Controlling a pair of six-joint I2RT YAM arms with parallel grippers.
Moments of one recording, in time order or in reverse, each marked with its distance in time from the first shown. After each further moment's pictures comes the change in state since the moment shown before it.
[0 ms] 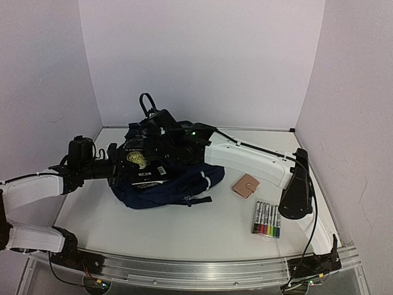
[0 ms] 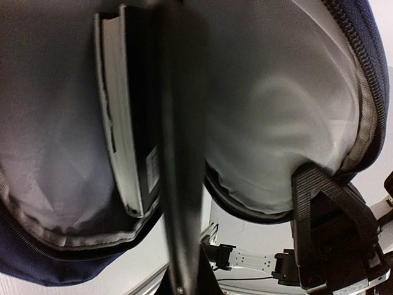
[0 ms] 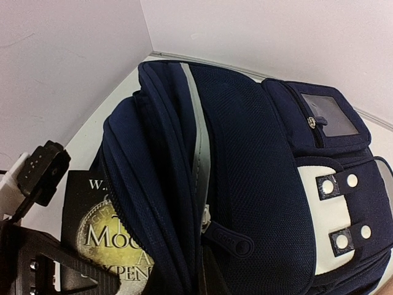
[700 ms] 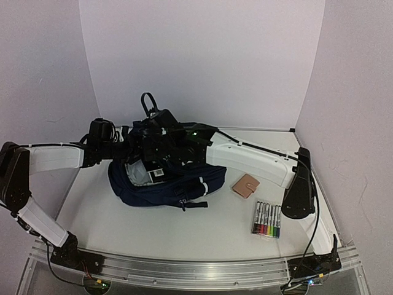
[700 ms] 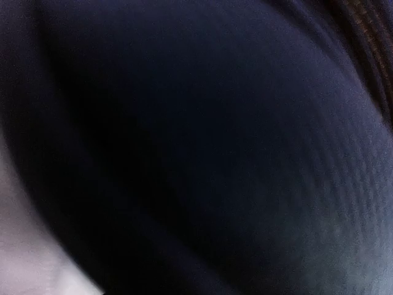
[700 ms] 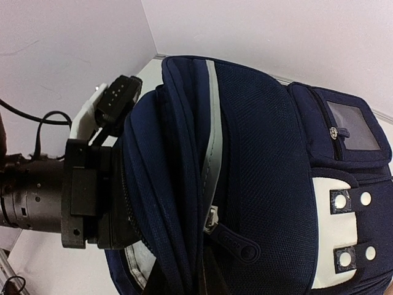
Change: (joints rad) left arm -0.020 0.377 0.317 -0.012 -0.151 0.196; right arm 0.002 -0.025 -0.041 0.033 -0.015 0.029
